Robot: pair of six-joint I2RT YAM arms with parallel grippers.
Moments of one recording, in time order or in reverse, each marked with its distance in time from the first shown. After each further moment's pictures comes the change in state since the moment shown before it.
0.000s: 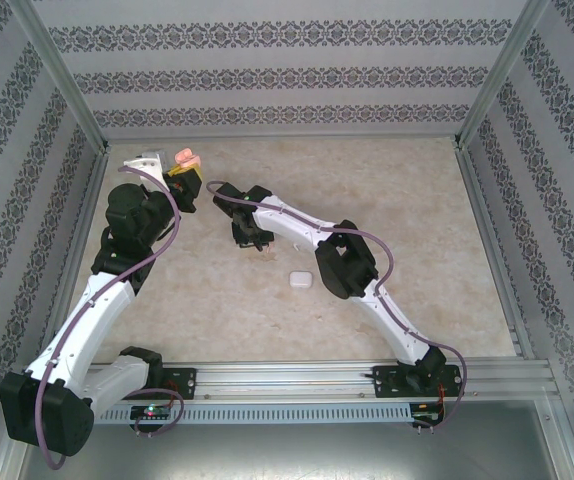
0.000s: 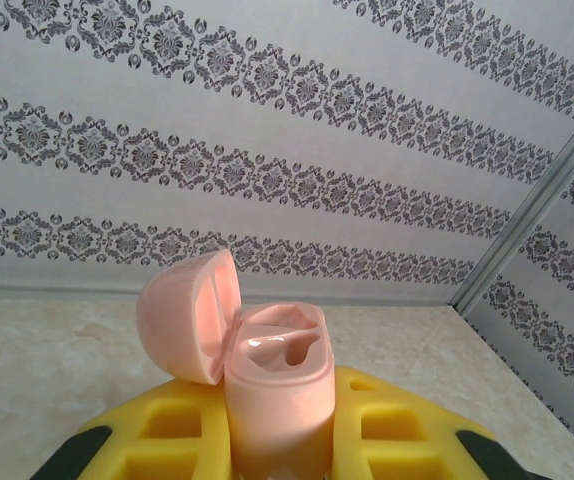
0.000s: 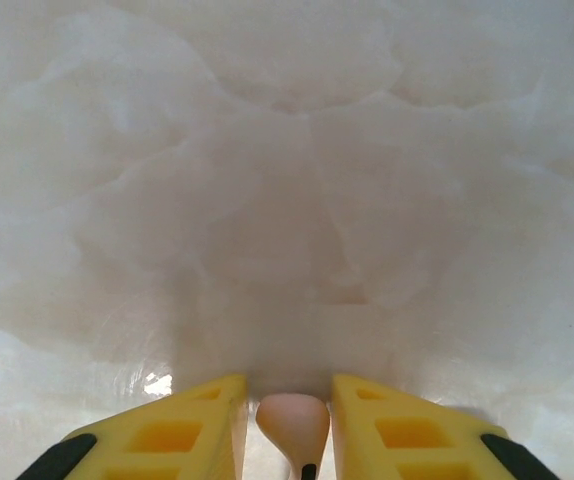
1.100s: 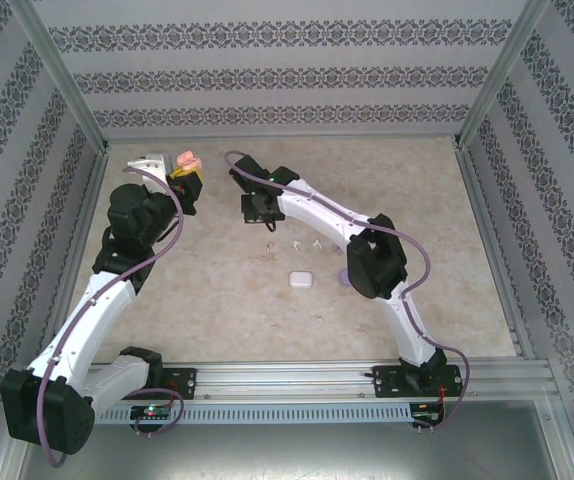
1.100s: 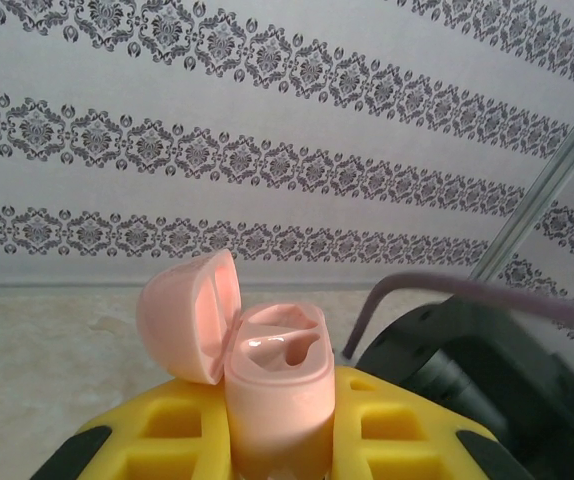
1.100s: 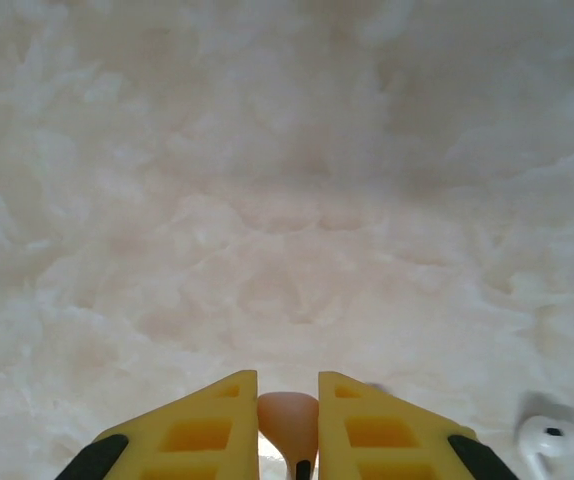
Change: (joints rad) left arm 0.006 0.010 -0.019 -0.002 0.010 0.070; right arm -0.075 -0.266 -0.185 0.153 -0.009 -0.032
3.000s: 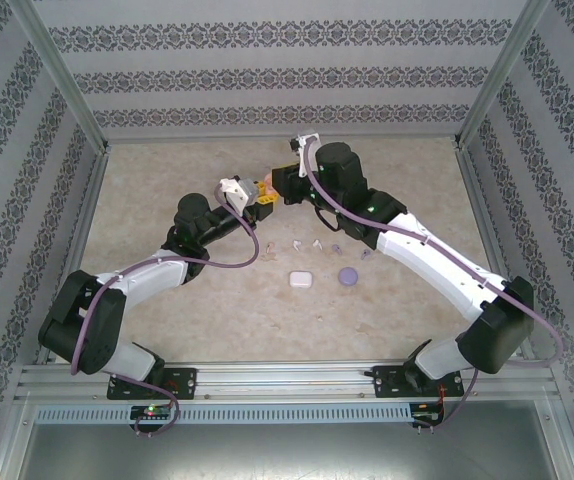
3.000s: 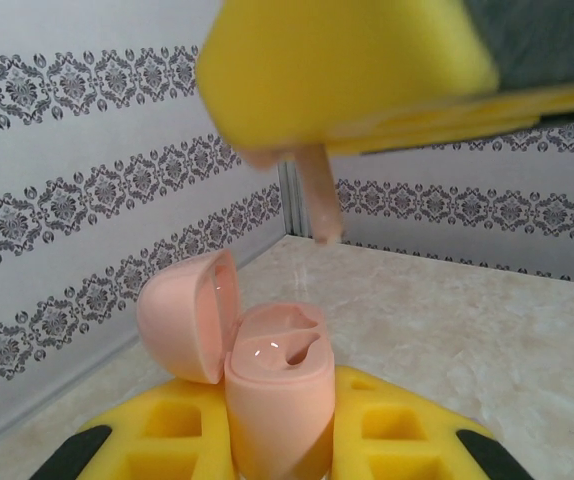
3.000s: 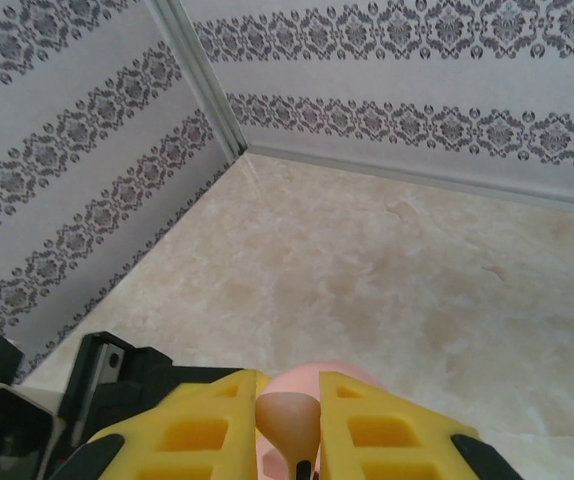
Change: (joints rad) left arm -0.258 0.447 -0.079 0.661 0.312 0.381; right arm -0.067 -0.812 -0.721 0.714 -0.196 -0.349
